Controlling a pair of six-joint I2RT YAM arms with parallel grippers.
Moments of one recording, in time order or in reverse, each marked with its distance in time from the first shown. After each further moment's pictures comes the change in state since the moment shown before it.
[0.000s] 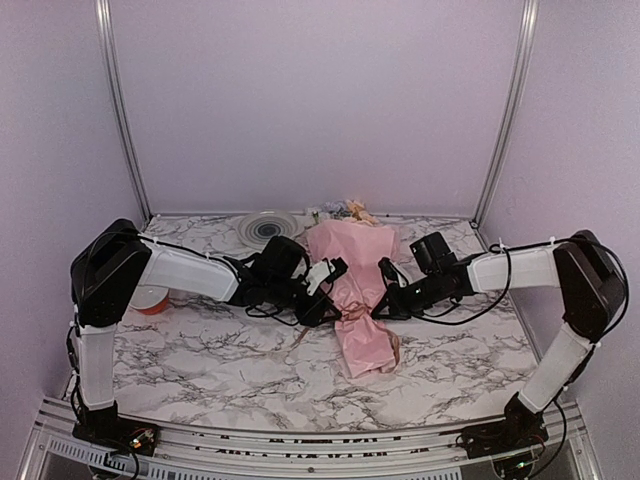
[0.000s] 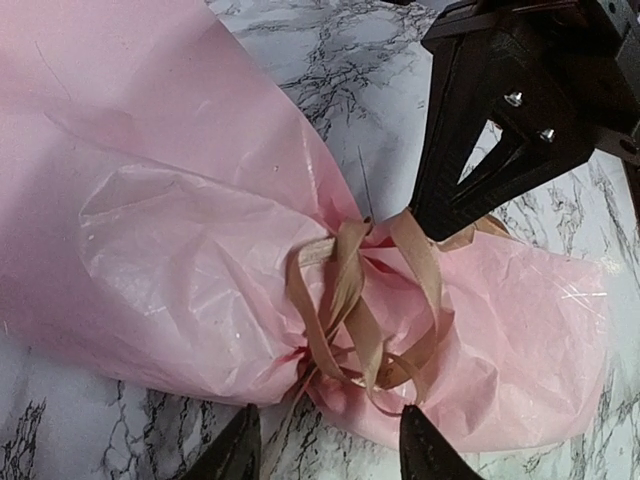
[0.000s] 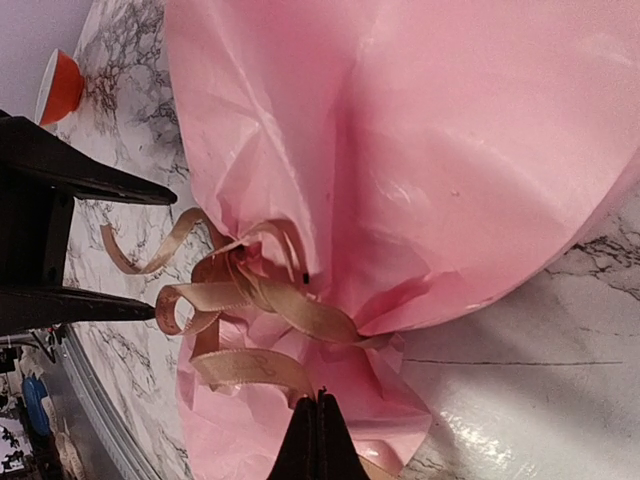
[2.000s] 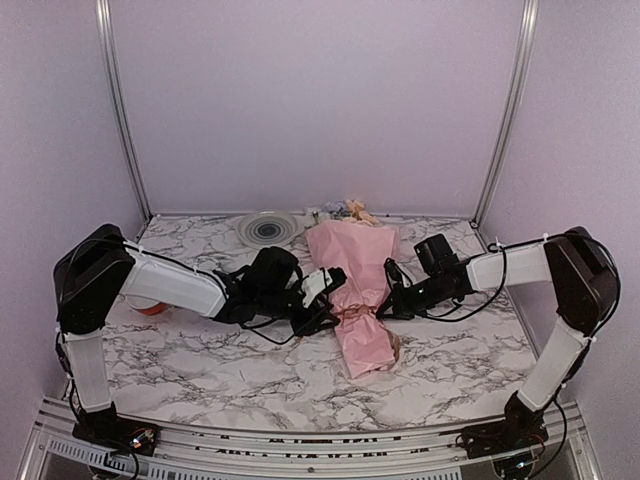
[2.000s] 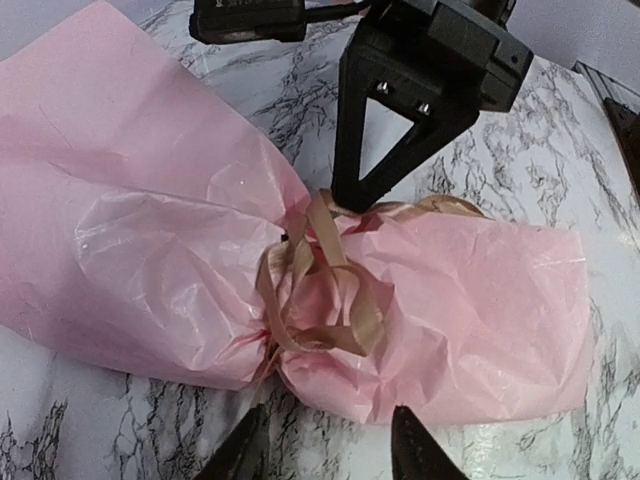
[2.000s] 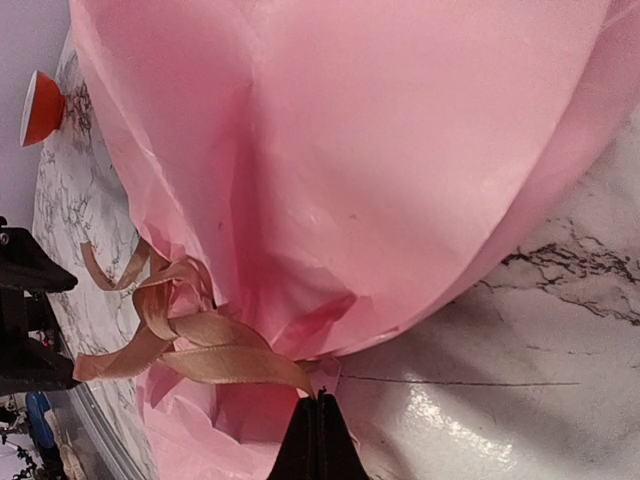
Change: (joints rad) left arm -0.045 -0.099 -0.153 0.130 -0.060 0.093; right arm -0.056 0.053 -0.001 0.023 -0.014 -0.008
